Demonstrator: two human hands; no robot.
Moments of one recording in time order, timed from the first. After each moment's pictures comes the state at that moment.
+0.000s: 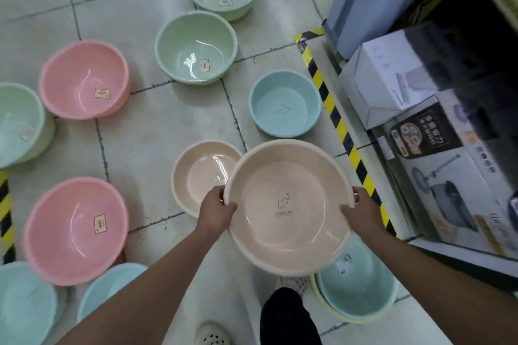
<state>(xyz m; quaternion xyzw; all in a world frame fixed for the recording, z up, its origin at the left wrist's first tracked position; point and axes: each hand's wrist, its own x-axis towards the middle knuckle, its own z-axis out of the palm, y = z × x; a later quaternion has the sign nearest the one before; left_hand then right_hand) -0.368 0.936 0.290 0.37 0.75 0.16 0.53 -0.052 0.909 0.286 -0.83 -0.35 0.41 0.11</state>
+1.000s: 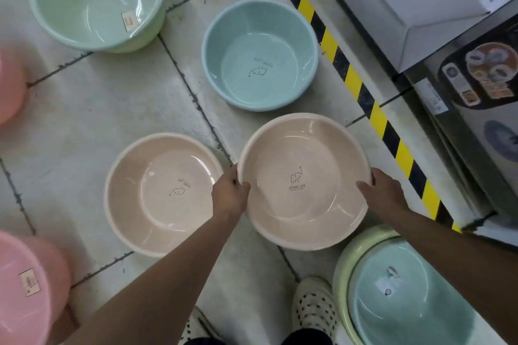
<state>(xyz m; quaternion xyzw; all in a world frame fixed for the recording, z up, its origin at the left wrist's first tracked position) -0.282 1.020 0.012 0.47 0.73 0.08 0.48 0.021 0.949 0.019 -0.86 -0.33 0.38 0.01</state>
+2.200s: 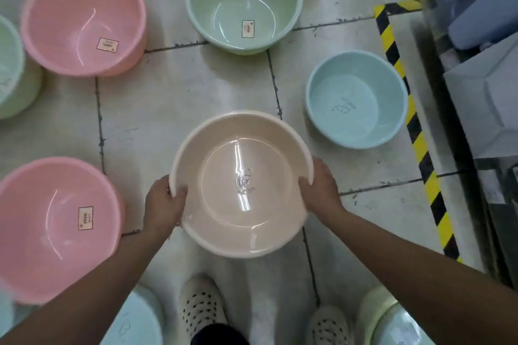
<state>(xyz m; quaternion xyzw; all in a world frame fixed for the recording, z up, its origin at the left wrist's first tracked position) -0.567 1.006 0.082 0.36 0.84 0.17 0.36 -0.258 1.065 0.094 -0.74 -0.50 0.44 0.10</state>
